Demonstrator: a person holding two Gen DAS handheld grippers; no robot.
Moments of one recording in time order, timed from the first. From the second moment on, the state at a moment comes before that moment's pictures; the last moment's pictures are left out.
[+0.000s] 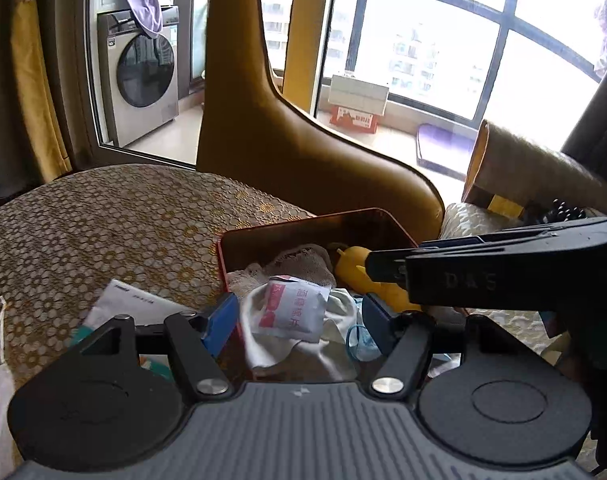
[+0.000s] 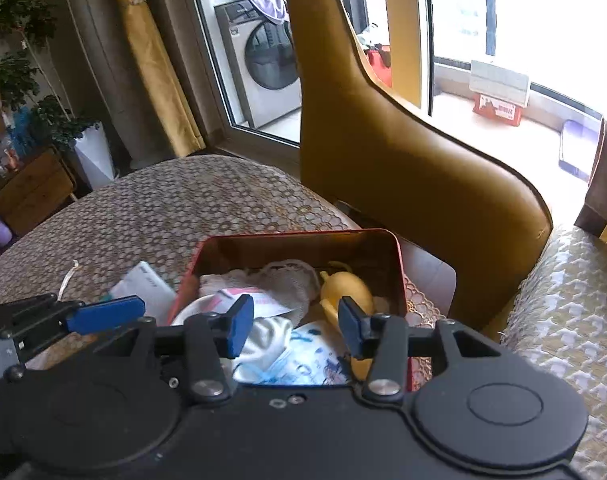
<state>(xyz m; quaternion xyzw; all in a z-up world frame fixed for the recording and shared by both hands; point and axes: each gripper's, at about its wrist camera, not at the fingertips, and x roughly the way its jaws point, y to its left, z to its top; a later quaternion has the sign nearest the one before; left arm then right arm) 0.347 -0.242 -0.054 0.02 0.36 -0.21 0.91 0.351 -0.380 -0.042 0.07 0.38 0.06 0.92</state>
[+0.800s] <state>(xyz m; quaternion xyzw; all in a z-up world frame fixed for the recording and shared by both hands) 0.240 -0.121 -0.002 0.02 0.32 -0.16 0.93 0.242 -0.304 0.014 0.06 0.33 0.15 0.93</state>
